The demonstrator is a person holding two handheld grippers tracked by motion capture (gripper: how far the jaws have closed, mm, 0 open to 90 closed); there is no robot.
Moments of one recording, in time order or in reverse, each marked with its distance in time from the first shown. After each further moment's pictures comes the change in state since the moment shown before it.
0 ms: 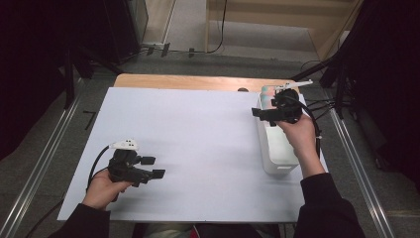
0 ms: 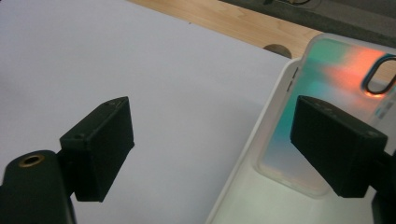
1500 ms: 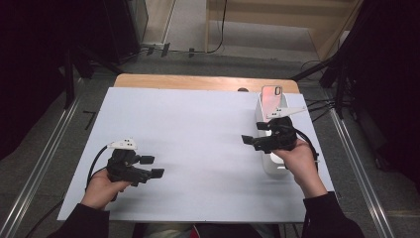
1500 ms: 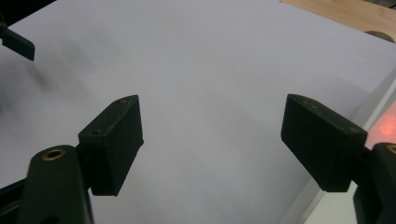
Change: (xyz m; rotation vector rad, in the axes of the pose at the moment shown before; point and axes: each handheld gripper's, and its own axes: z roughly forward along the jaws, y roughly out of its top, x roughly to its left) left arm 0.001 0.000 -0.003 -0.010 -0.002 0.008; right arm 0.048 -0.050 -0.016 -0.010 0.208 -0.113
